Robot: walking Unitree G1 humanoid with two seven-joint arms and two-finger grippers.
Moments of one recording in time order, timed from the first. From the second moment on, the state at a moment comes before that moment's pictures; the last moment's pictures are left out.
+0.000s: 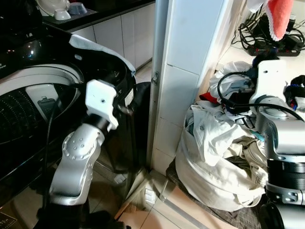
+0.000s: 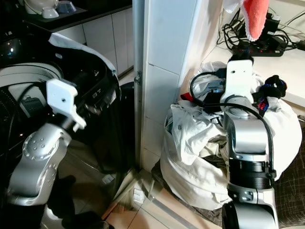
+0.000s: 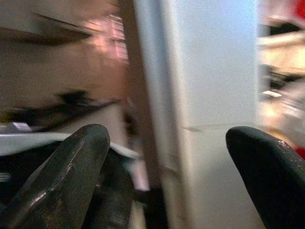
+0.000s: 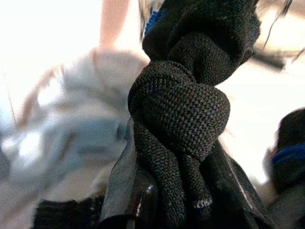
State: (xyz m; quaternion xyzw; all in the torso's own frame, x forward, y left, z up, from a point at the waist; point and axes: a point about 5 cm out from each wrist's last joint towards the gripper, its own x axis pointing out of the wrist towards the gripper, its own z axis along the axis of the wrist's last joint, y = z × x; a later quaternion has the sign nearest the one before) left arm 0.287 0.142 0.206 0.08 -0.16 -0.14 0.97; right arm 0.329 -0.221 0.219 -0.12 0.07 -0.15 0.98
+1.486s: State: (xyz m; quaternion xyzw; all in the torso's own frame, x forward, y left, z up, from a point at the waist) left arm 0.292 0.136 0.217 0.04 -0.19 -0.16 0.97; right arm 0.296 -0.254 0.201 -0.23 0.08 -0.18 0.95
